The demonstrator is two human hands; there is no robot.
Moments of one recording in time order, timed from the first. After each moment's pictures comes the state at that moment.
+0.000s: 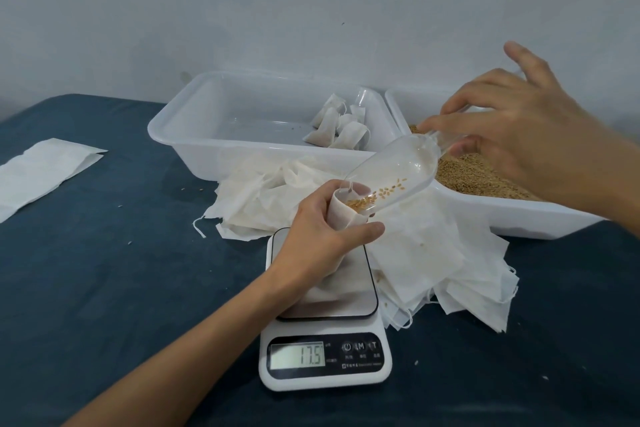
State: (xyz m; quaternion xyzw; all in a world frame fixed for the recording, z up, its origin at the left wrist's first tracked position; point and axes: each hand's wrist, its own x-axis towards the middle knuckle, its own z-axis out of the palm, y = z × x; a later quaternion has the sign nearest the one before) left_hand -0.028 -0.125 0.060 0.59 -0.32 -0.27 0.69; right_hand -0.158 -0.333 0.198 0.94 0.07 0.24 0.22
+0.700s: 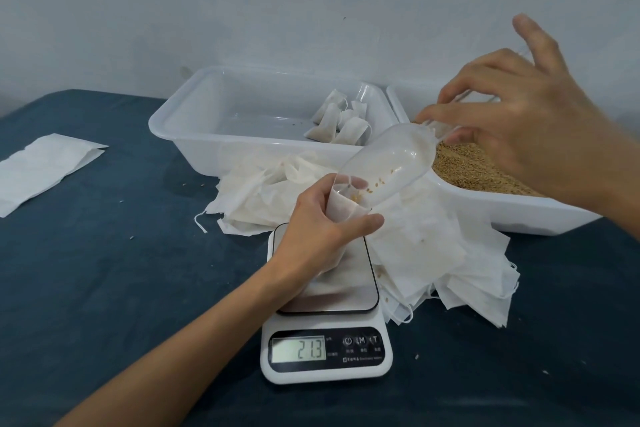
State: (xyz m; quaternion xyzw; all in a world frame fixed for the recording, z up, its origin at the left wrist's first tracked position) left_hand -0.029 -0.122 0.065 0.58 -0.31 -0.29 0.70; right_hand -0.156 -0.325 0.201 0.92 0.11 0.30 0.23
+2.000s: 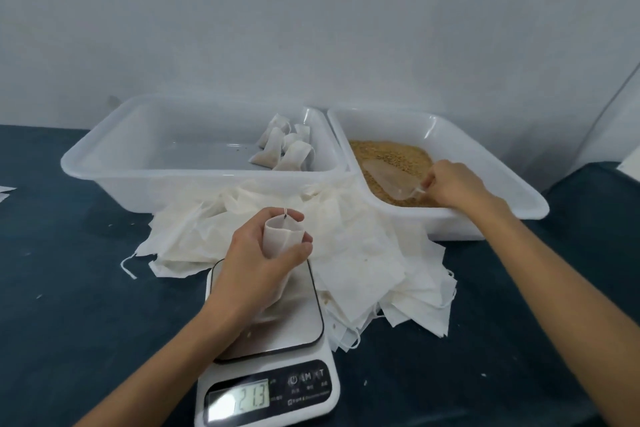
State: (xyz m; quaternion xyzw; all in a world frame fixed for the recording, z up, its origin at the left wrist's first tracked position) left_hand -0.026 -0.125 0.056 0.64 -0.33 -0.23 0.66; right_hand -0.150 -0.455 0.105 0.88 -0.47 0.03 -0.05
